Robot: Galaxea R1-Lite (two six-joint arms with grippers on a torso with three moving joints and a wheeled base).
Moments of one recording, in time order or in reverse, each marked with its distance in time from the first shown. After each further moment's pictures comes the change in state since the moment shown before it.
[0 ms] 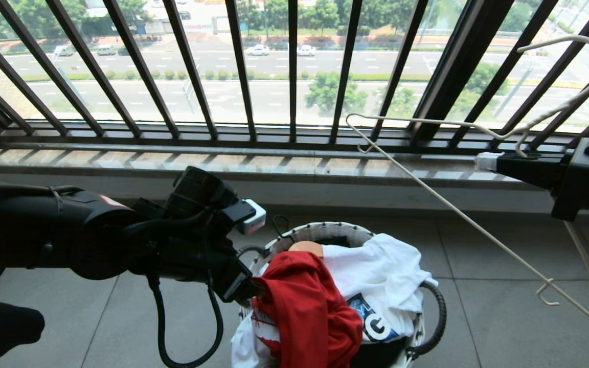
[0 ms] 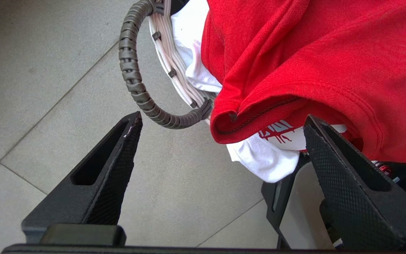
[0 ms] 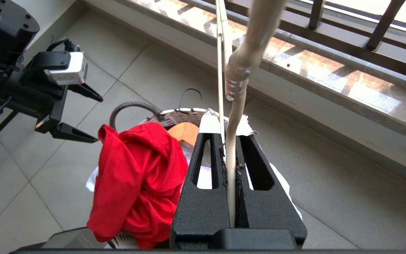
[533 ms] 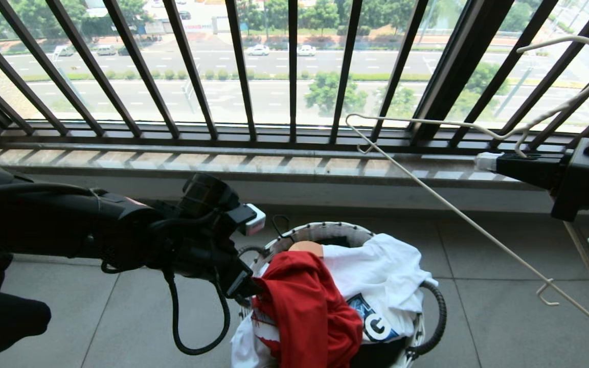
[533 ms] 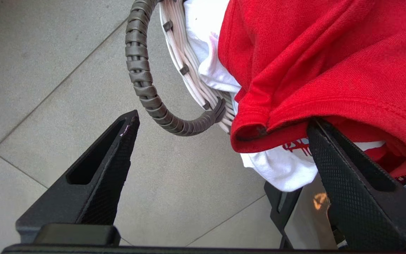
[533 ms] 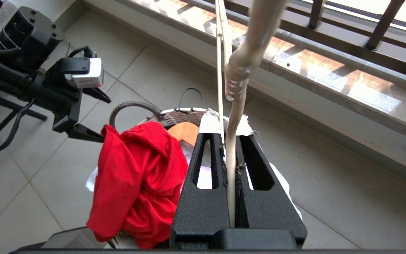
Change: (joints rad) left arm 0.037 0.089 -0.037 -0.003 0.002 0.000; right arm 0.000 0.001 0.000 0.000 0.000 0.000
